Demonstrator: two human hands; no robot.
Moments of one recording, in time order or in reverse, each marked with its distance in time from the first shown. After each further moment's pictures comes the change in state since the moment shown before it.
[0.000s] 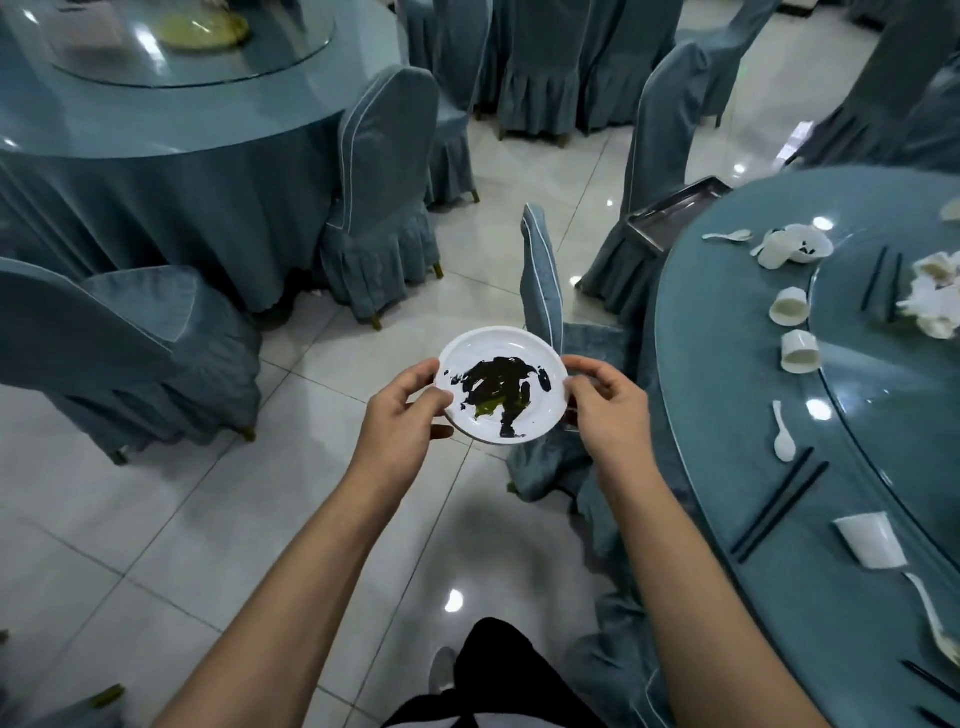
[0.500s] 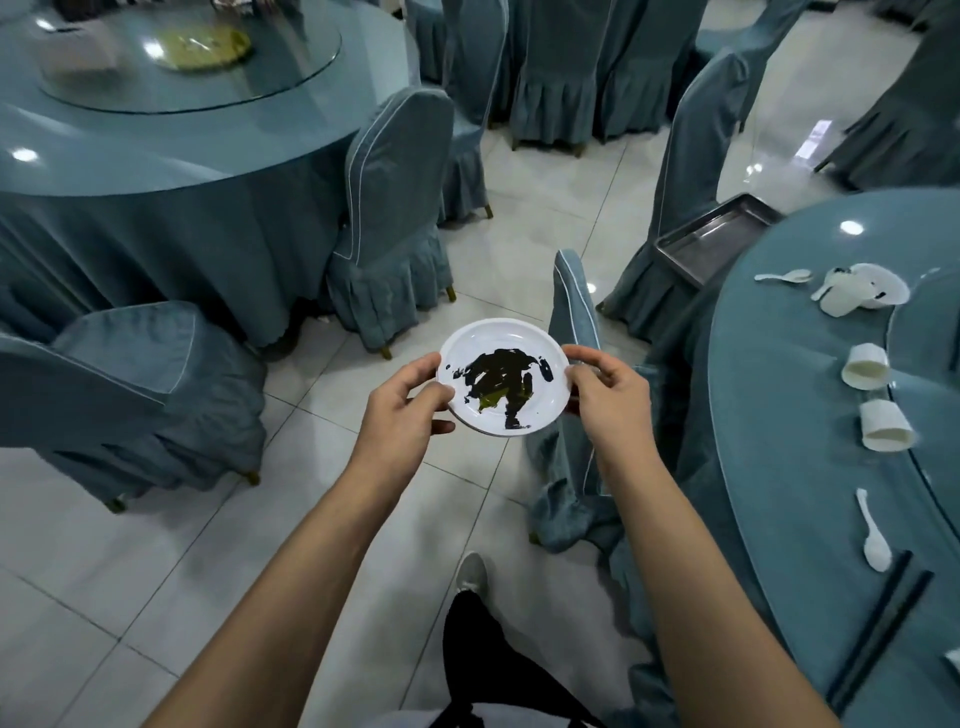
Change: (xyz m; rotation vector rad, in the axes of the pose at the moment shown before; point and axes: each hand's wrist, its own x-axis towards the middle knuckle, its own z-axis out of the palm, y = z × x) left_hand 0.174 0.039 -0.012 0.035 -0.024 0.019; right_hand 0.154 -0.030 0.102 0.015 -0.001 0.016
